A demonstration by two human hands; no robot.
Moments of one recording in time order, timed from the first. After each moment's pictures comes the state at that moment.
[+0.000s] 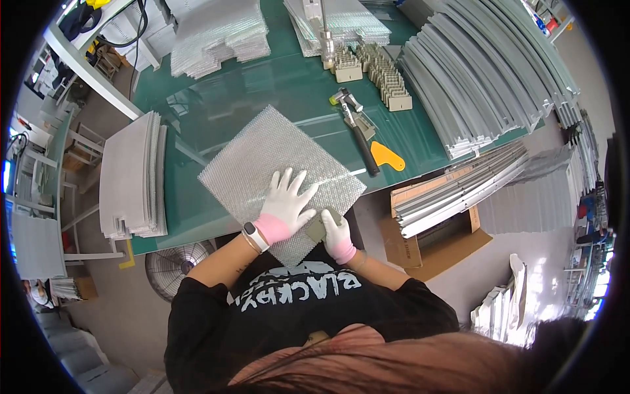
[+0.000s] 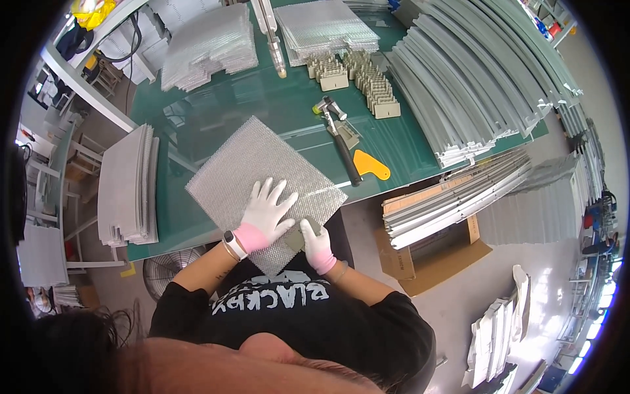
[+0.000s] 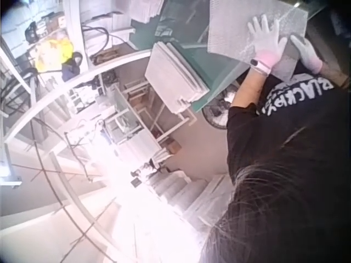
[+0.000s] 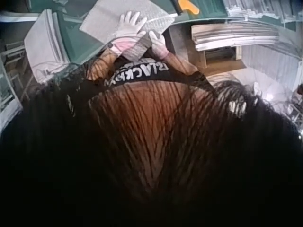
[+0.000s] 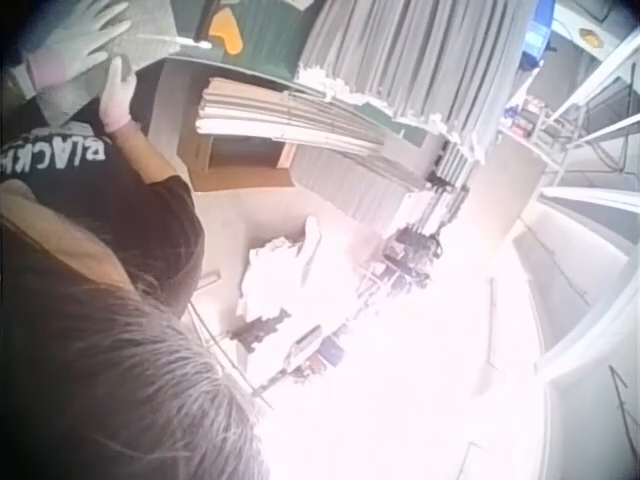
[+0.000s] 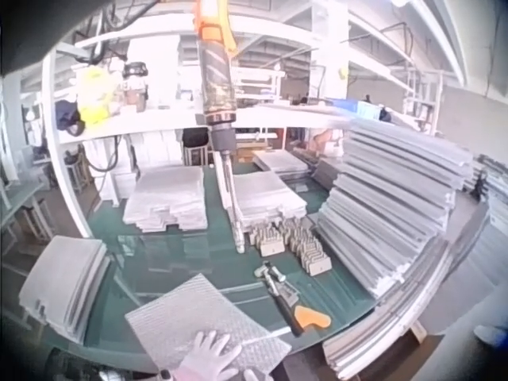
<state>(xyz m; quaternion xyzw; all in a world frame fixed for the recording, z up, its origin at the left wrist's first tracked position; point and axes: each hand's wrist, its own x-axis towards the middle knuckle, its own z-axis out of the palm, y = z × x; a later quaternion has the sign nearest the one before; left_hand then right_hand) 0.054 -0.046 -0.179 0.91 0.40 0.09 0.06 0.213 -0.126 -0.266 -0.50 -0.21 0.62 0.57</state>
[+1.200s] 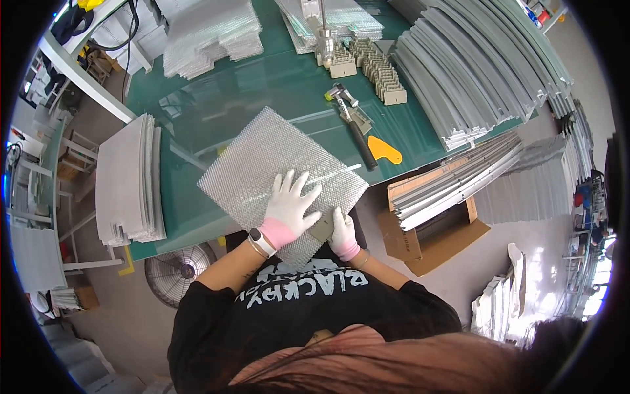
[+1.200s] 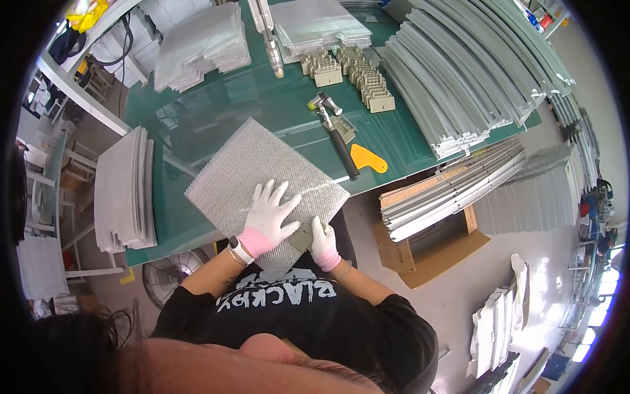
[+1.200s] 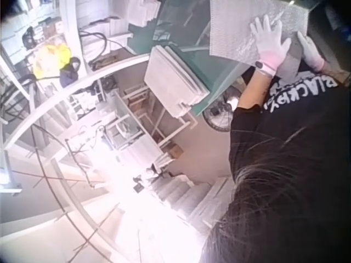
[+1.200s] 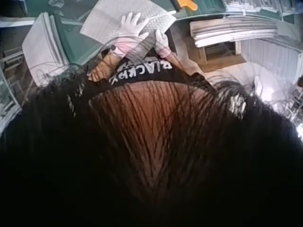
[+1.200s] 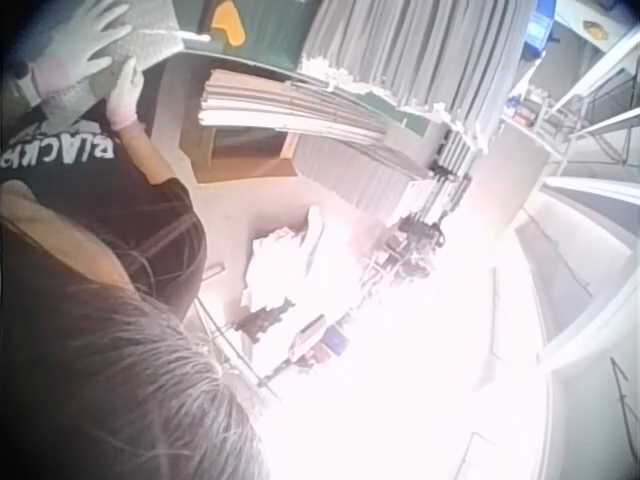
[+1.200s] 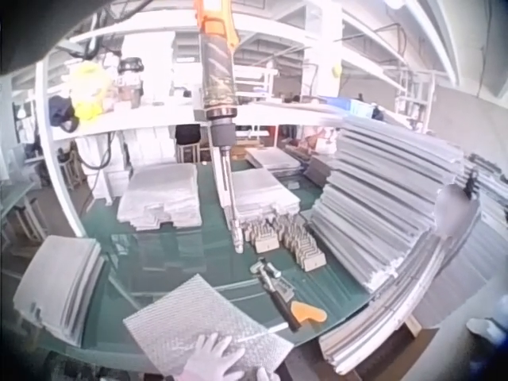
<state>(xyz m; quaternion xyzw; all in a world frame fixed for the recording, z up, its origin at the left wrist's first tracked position) 0.063 -0.057 -0.175 0.90 0.41 0.13 0.10 0.227 -0.139 -0.284 -0.46 -0.18 0.63 0.60</state>
